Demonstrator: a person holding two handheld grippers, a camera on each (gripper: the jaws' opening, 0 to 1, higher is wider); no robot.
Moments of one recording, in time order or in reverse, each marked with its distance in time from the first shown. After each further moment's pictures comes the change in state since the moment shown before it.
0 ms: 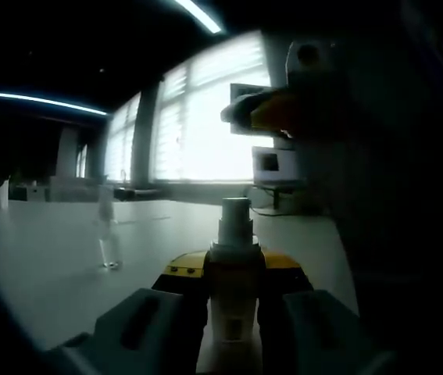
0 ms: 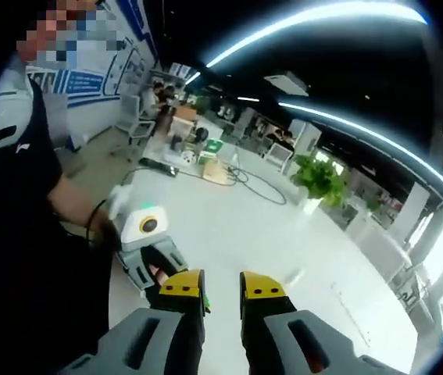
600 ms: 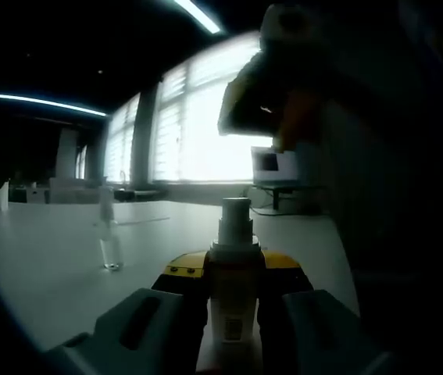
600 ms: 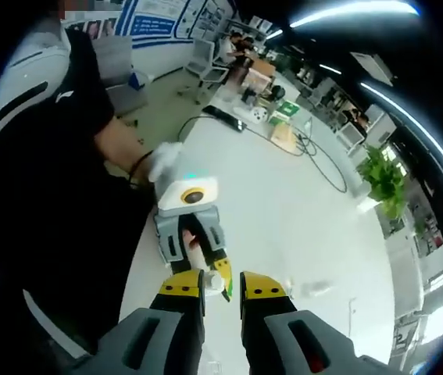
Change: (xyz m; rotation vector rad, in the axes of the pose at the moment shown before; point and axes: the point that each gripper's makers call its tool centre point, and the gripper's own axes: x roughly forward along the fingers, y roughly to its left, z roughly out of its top) left arm -0.002 0.002 -0.001 0.013 -0.003 -0.004; right arm 0.020 0.030 -0.004 -0.238 0.260 0.338
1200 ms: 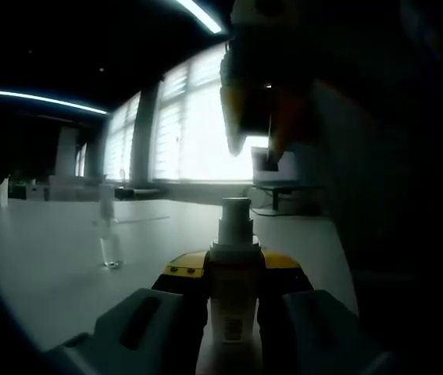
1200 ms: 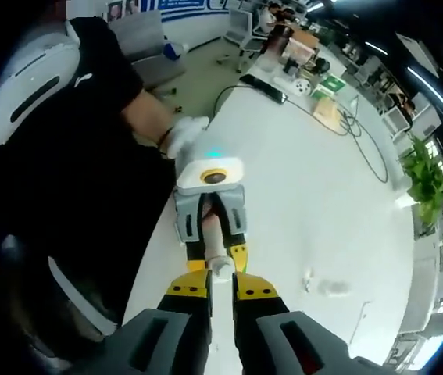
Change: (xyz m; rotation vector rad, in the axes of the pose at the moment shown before) left arm -0.001 0.000 0.000 -0.020 0.002 0.000; right arm 0.014 0.009 -0.011 -0.107 0.224 0.242
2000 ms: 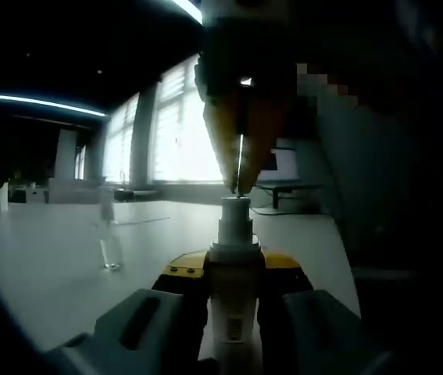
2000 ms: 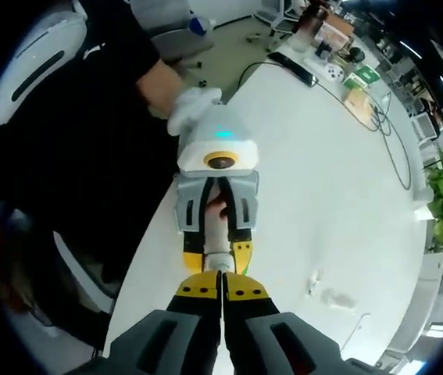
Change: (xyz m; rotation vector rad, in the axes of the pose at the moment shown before) left arm -0.001 0.000 0.001 0.019 0.000 -0.001; right arm 0.020 0.000 -0.005 -0.107 0.119 0.093
